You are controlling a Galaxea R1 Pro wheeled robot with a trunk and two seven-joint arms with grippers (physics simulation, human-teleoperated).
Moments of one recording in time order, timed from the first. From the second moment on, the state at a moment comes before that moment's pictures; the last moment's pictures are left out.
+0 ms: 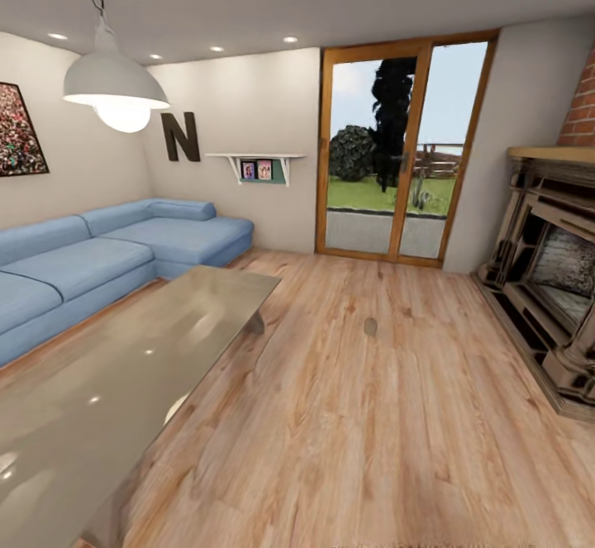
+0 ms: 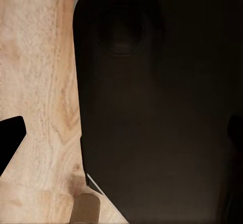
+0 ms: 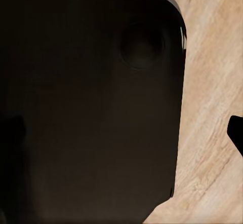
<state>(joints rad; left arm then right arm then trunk) 0.01 0.01 -0.01 -0.02 -0.01 -0.02 0.00 0.00 0.01 0.00 0.00 0.00 -0.07 0.00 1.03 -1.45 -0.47</state>
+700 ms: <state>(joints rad) 0.01 0.01 -0.01 -0.02 -0.01 -0.02 0.00 0.00 0.01 0.00 0.00 0.00 -0.09 0.00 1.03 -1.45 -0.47</state>
